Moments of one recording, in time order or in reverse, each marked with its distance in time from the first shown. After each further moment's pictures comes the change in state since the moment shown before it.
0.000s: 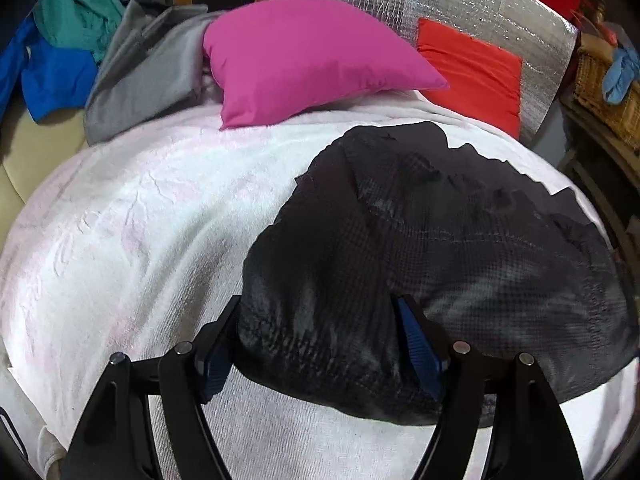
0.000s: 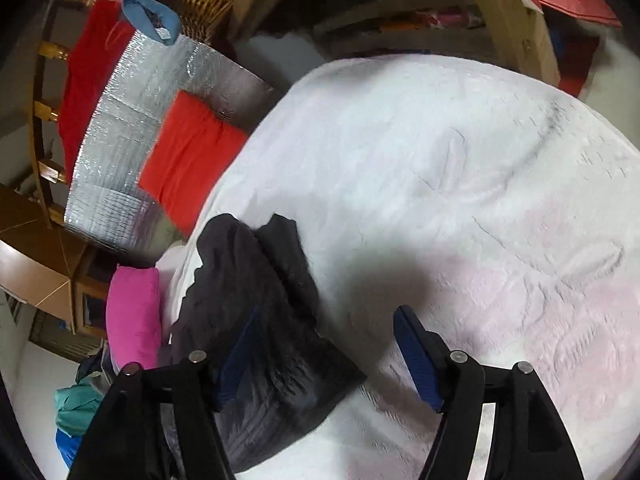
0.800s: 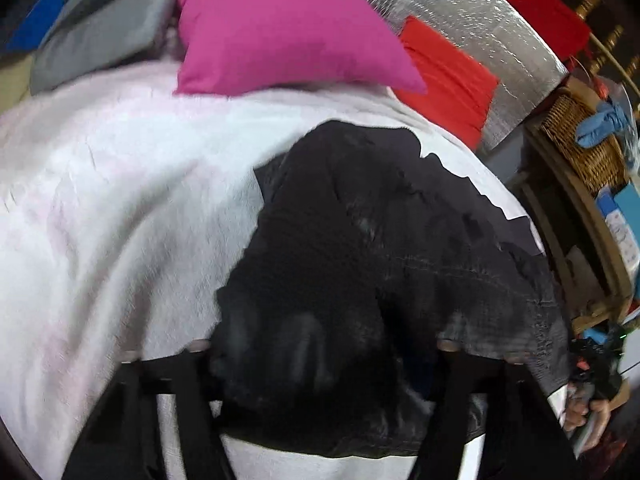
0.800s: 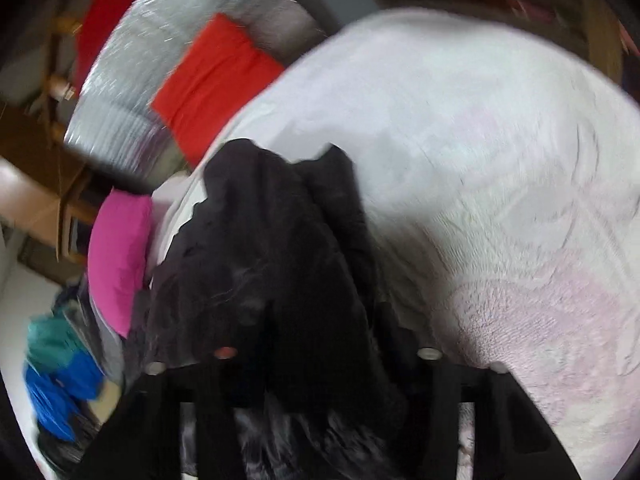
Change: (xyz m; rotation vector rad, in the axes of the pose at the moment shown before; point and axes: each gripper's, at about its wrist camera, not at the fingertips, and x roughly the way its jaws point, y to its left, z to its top) left arm 0.025 0.011 0.022 -0.084 0.074 -0.259; right arm 0.061 0.048 -0.018 -0.272 0.099 -0.033
